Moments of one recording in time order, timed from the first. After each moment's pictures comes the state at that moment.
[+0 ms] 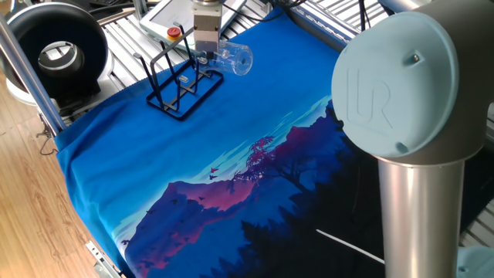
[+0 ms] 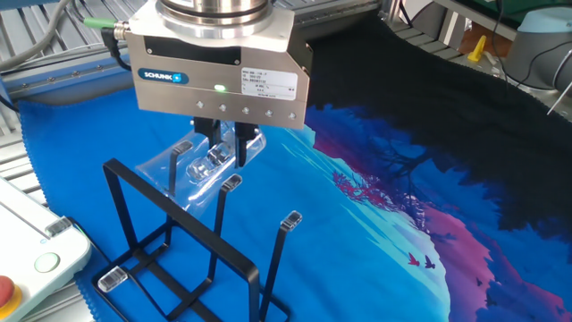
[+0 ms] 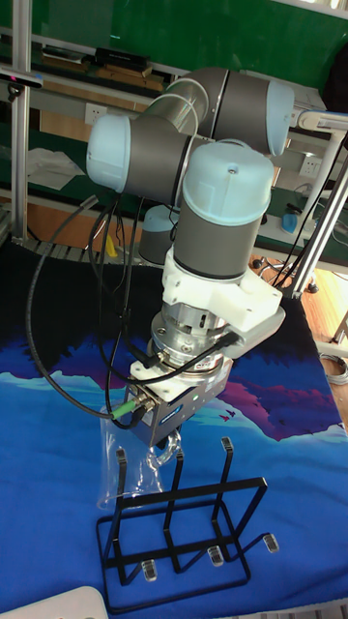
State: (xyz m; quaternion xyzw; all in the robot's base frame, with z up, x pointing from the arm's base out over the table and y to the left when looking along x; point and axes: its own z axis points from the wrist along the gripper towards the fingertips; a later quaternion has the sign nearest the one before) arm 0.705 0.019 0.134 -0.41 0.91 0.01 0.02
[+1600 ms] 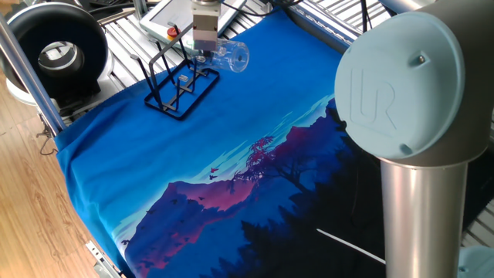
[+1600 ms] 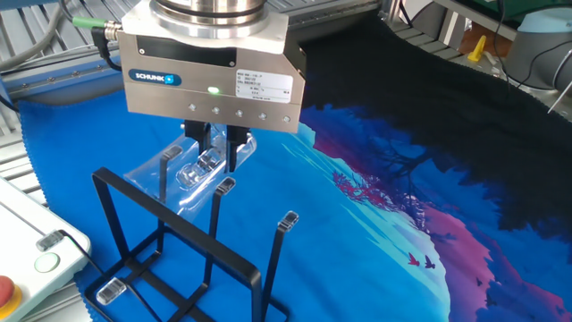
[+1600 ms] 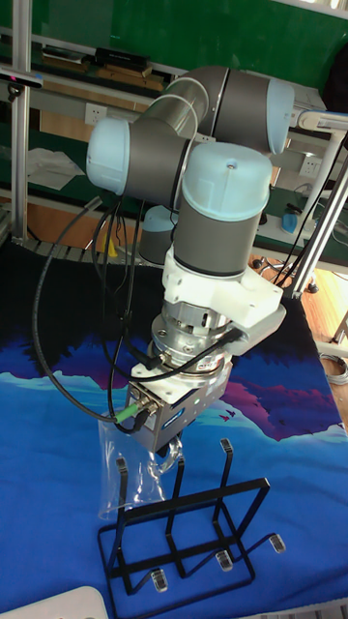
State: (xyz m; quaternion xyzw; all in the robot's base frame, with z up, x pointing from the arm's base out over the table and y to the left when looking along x) arm 0.718 0.020 0.135 -0.42 0.91 0.00 0.04
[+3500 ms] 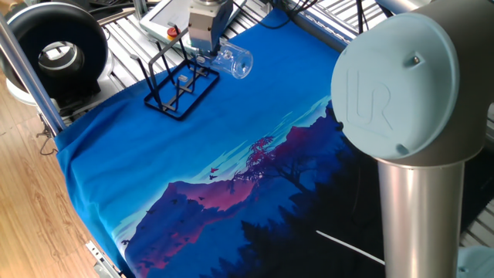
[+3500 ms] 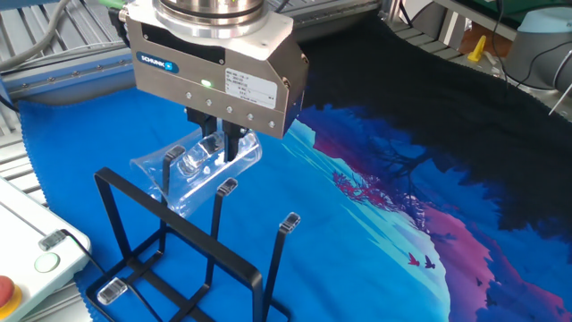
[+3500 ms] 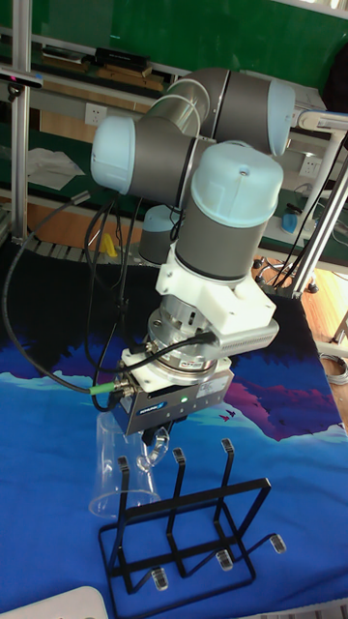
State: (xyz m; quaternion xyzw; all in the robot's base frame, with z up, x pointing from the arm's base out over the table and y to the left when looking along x) arm 0.703 0.003 0.134 -0.28 0.96 -0.02 0.01
